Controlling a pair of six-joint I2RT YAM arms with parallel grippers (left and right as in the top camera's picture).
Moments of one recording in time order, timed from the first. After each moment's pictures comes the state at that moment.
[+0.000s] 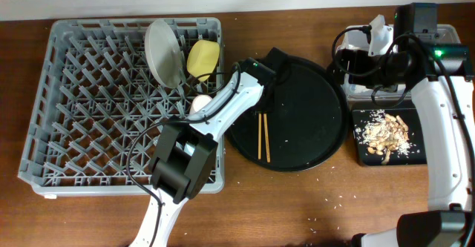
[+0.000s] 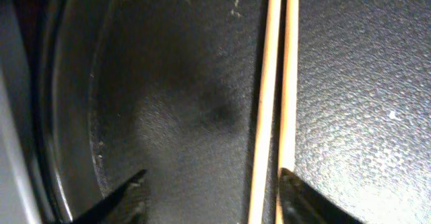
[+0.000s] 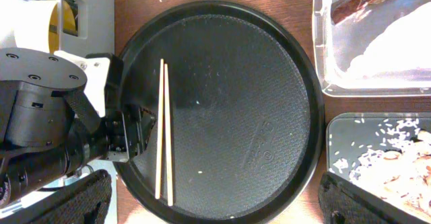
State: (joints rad) left arm -0.65 2.34 1.98 -1.05 -0.14 -0.60; right arm -0.08 1.62 1.68 -1.17 -0.31 0.11
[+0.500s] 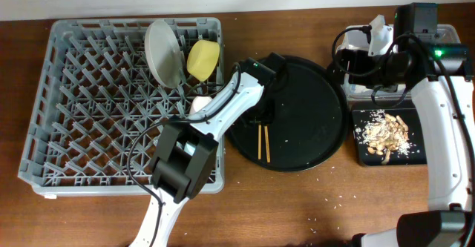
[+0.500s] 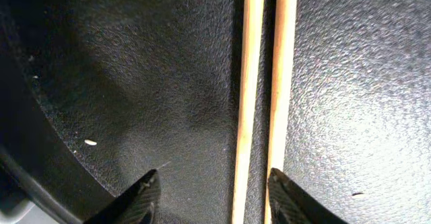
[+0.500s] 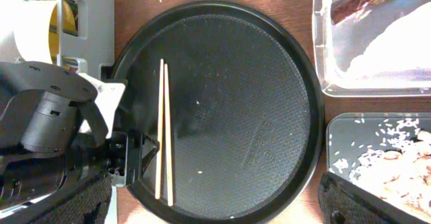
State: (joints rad) left arm -0.65 2.34 1.98 -1.19 0.04 -0.58; right arm -0.08 1.62 1.68 -1.17 -0.31 0.11
